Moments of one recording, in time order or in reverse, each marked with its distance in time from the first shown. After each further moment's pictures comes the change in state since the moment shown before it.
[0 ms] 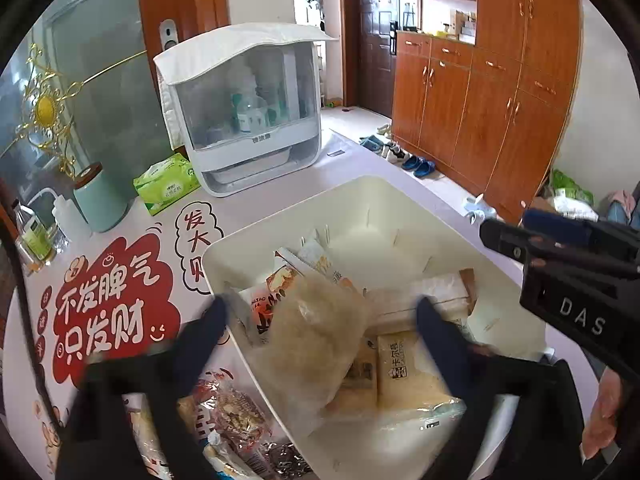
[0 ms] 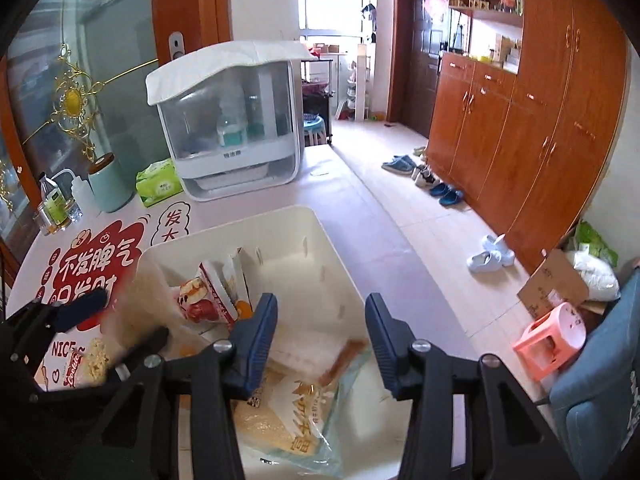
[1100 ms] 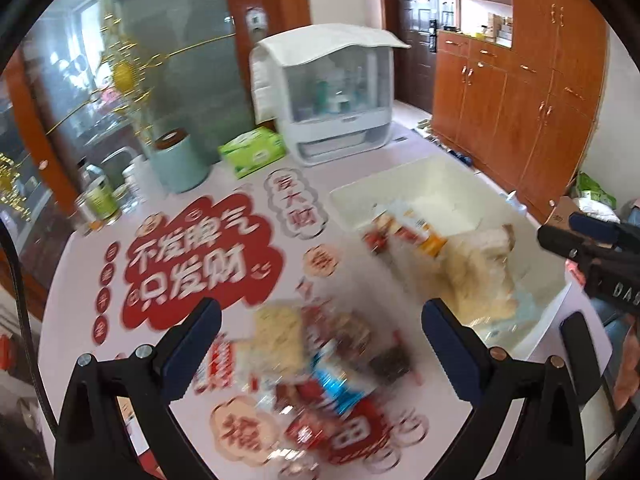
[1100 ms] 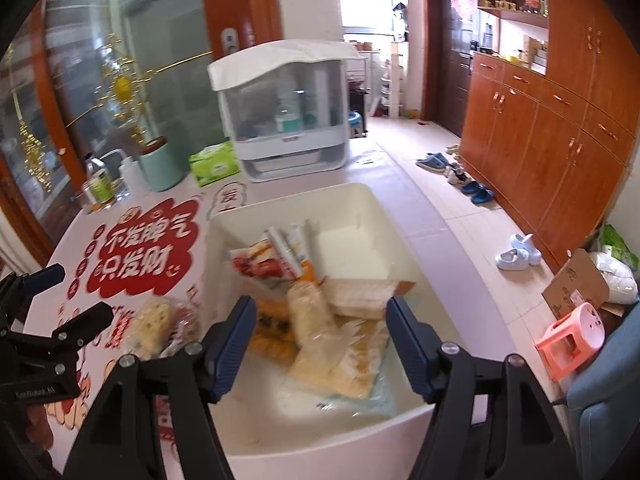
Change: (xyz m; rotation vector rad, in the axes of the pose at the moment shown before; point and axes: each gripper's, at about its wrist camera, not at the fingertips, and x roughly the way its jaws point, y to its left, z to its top) left arm -0.115 0.094 -0.066 -0.052 0.058 0.141; right arm -0.058 0.035 -0.039 -0.053 0.008 0.129
